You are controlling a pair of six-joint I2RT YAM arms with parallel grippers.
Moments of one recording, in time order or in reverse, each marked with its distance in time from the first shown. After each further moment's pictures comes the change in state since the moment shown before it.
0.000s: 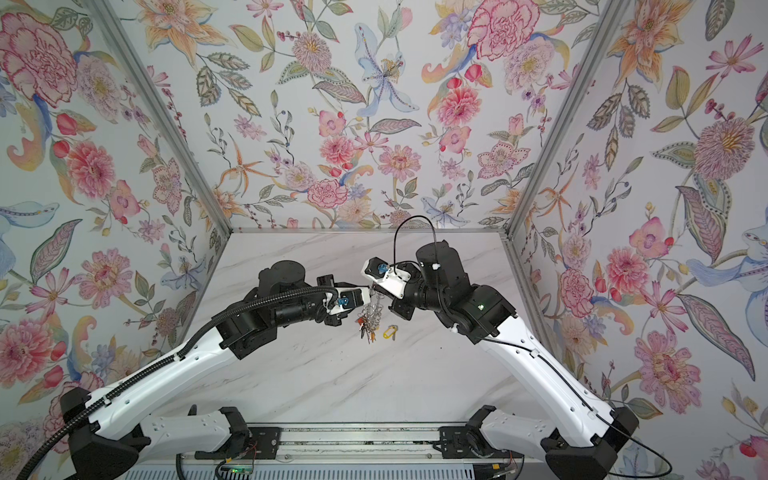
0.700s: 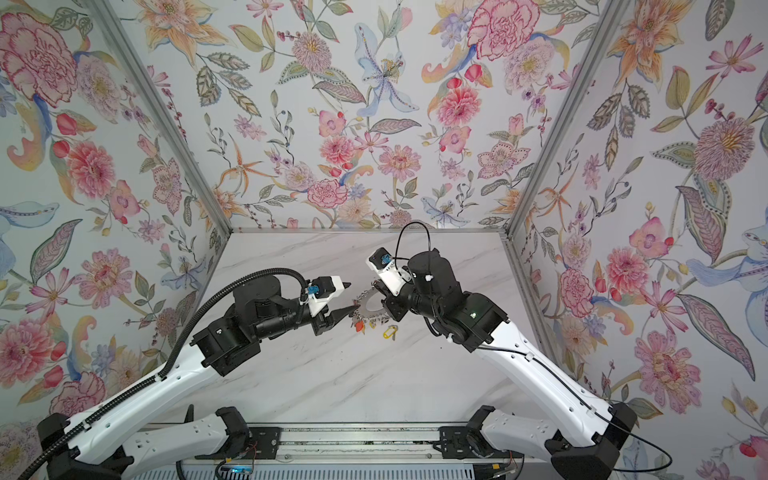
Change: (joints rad) left arm 0.026 -0.145 -0.179 0.105 0.036 -0.427; right arm 0.087 -0.014 -0.073 0.085 0.233 0.344
